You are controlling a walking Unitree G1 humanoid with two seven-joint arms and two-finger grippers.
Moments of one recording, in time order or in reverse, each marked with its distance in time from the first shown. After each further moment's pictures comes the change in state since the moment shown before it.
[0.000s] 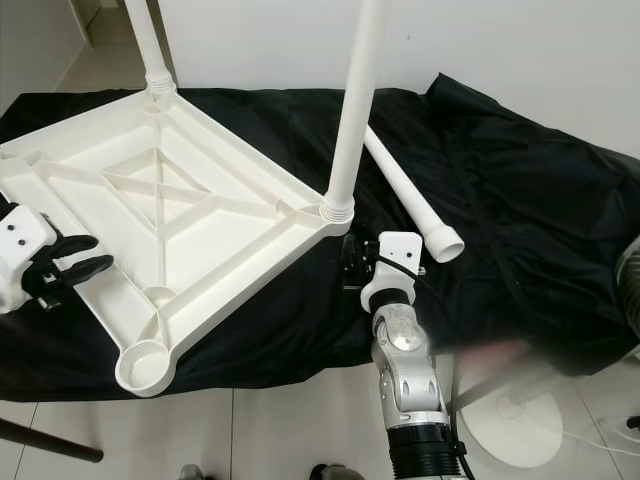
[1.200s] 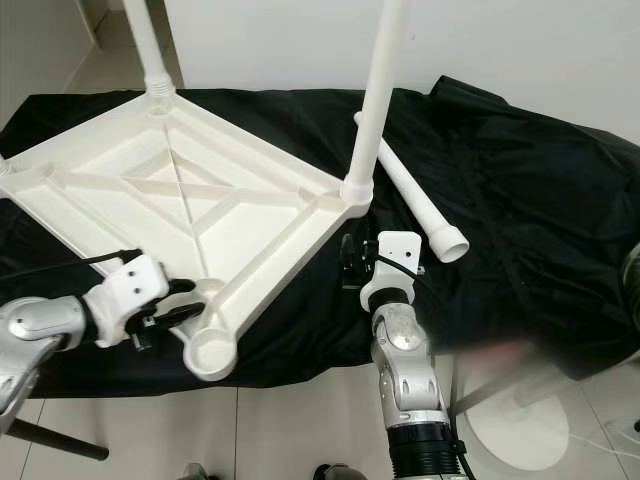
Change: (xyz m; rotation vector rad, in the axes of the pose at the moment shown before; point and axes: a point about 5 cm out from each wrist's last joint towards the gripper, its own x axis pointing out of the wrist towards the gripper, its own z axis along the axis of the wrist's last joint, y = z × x) left arm 0.070 -0.081 0.031 0.058 -0.082 -0.264; right arm 0.000 -0.002 0.000 0.000 -0.001 -0.012
